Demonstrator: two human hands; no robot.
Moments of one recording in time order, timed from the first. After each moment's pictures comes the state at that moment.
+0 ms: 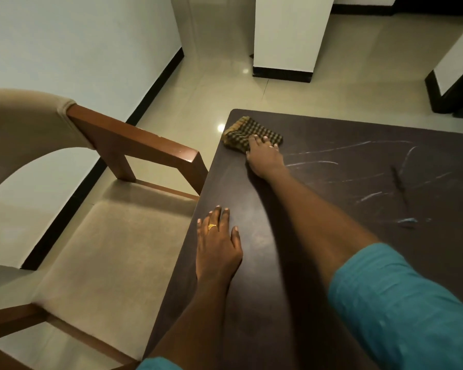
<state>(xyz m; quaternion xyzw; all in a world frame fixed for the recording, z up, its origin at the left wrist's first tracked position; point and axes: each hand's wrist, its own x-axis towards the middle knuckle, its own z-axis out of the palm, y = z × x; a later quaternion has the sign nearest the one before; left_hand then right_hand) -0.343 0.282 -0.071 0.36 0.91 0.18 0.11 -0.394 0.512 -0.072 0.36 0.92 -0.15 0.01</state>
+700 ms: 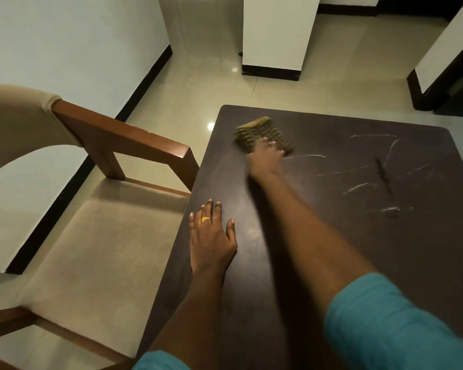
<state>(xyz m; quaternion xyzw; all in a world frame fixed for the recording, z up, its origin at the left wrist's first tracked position) -0.344 0.282 -0.077 0.36 0.91 0.17 0.09 -0.367 0.492 -0.071 0.47 0.87 -0.17 -0.01</state>
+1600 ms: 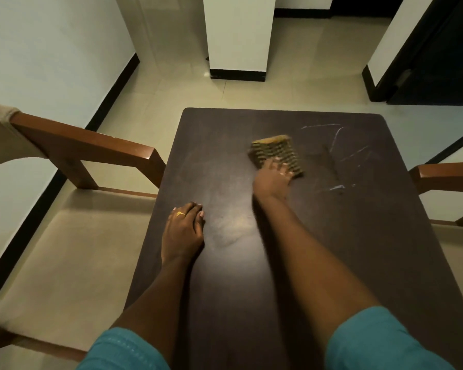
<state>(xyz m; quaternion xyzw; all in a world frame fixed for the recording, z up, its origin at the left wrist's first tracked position) -0.337 0.273 -0.075 0.42 0.87 0.25 0.10 -0.248 0.468 -0.061 0.60 0.79 -0.14 -0.01</state>
